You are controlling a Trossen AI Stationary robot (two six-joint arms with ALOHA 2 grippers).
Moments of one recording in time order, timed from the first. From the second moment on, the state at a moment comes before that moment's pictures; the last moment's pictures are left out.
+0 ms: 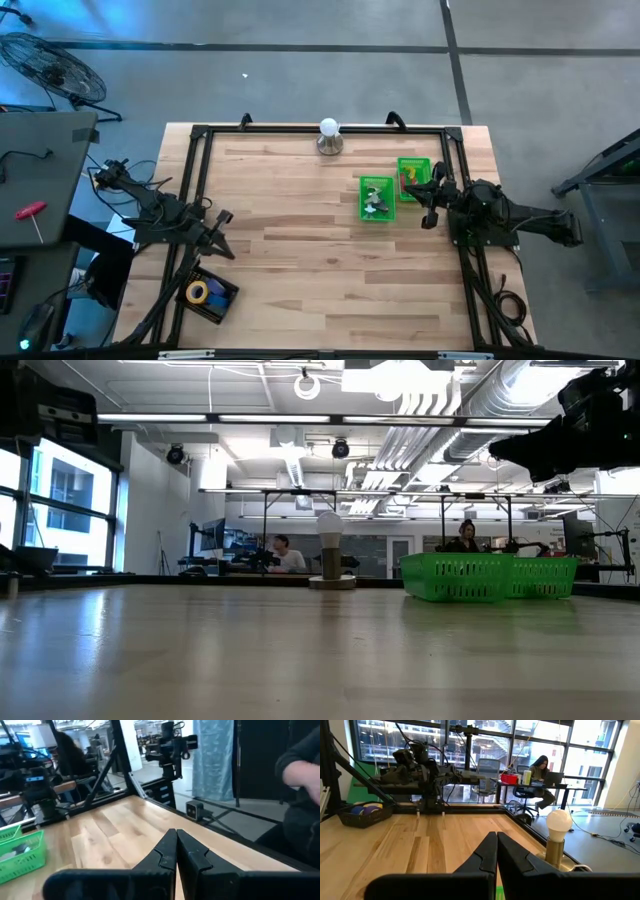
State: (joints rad) left arm -0.54 0.01 0.04 -0.03 0.03 0.18; right arm -0.18 0.01 0.01 0.09 0.07 -0.09
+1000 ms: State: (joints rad) left arm -0.43 0.01 0.04 -0.01 0.07 -0.01; right arm -0.18 0.01 0.01 0.09 0.07 -0.09
